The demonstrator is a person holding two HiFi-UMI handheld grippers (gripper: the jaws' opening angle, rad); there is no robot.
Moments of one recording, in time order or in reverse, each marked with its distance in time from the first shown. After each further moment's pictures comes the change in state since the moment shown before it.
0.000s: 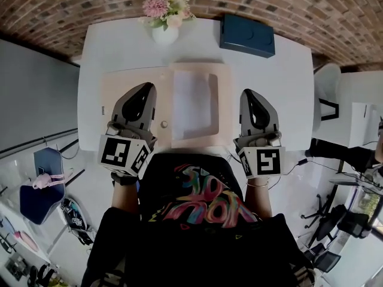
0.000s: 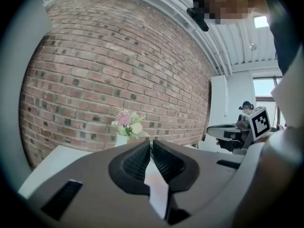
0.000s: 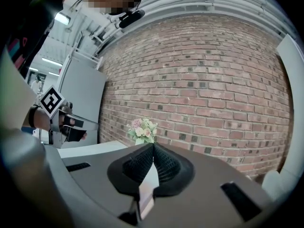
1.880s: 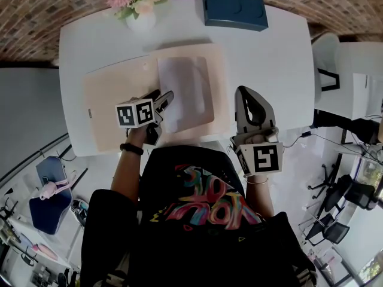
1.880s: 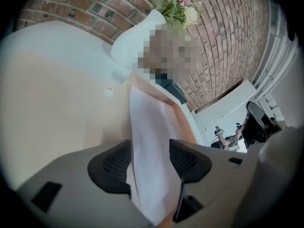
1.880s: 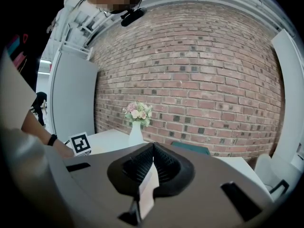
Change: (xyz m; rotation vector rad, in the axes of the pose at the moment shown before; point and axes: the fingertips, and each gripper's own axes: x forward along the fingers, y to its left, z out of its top) left arm 0.074 -0.013 -0.260 -0.593 0.701 -0.157; right arm -0.008 -0.011 -0.054 0.091 0.121 -0.078
